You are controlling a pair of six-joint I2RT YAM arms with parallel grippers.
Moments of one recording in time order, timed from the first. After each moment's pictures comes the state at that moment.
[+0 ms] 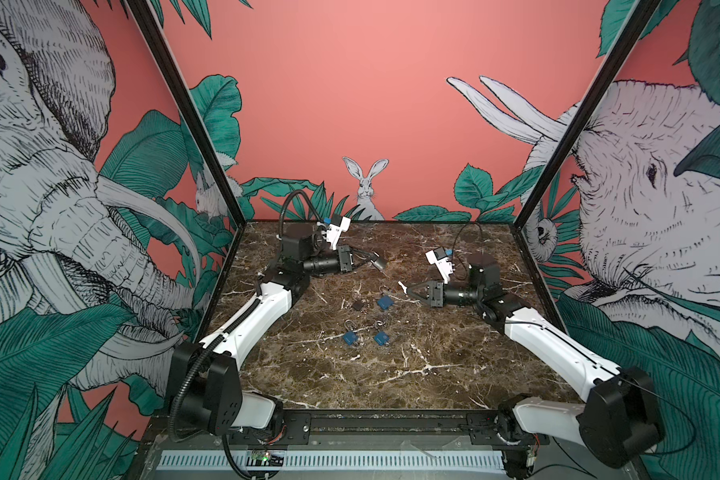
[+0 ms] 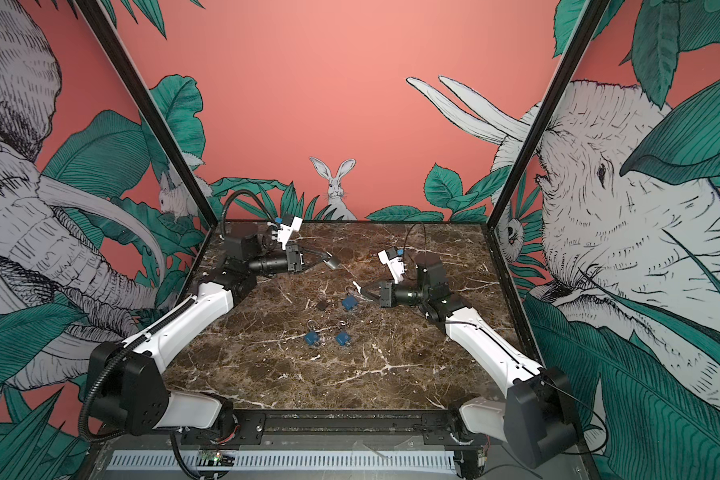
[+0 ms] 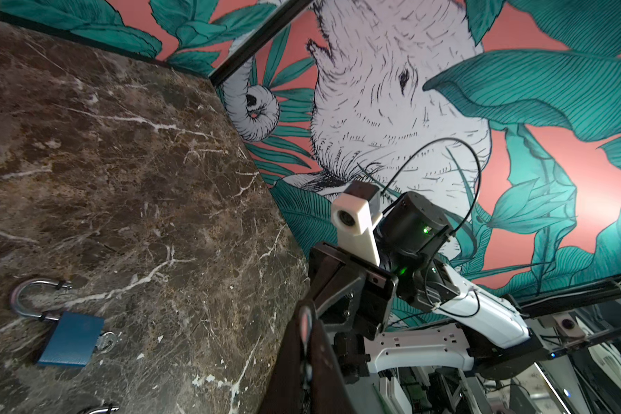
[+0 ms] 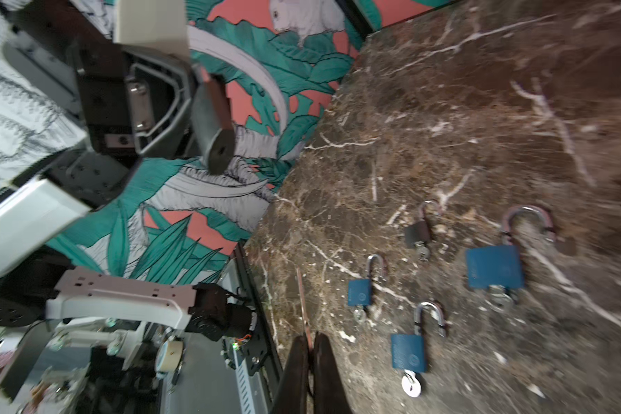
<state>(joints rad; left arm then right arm) -0.40 1.41 1.09 0.06 0.97 -0.73 0.38 1.23 0.83 -0.09 -0.84 0.46</state>
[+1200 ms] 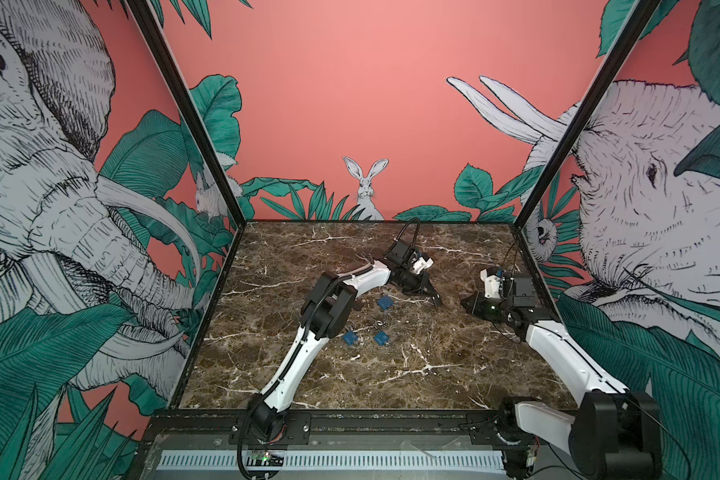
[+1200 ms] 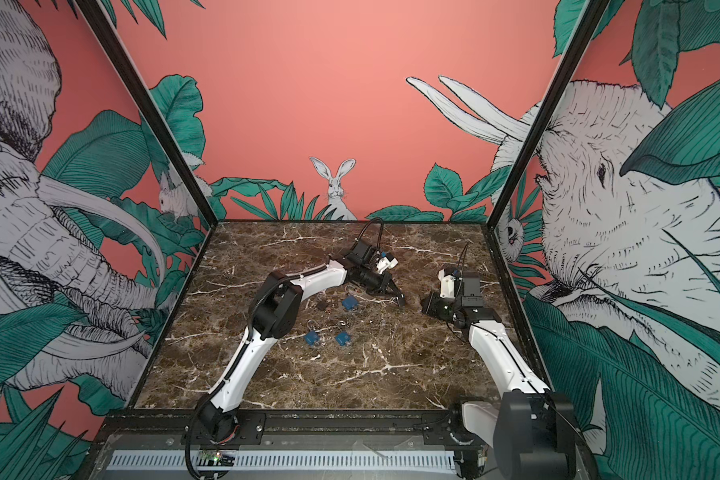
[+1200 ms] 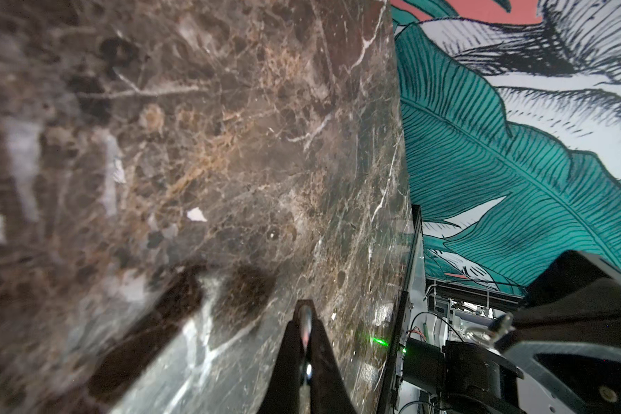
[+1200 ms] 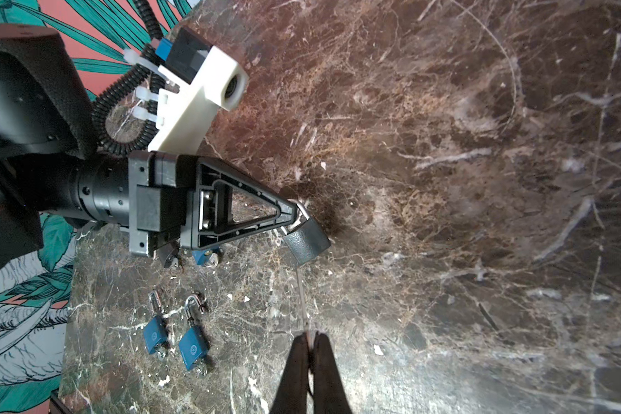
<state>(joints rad) -0.74 2.52 2.04 -0.42 0.87 -0.52 0.03 1.16 0.68 -0.37 -0.44 0.36</state>
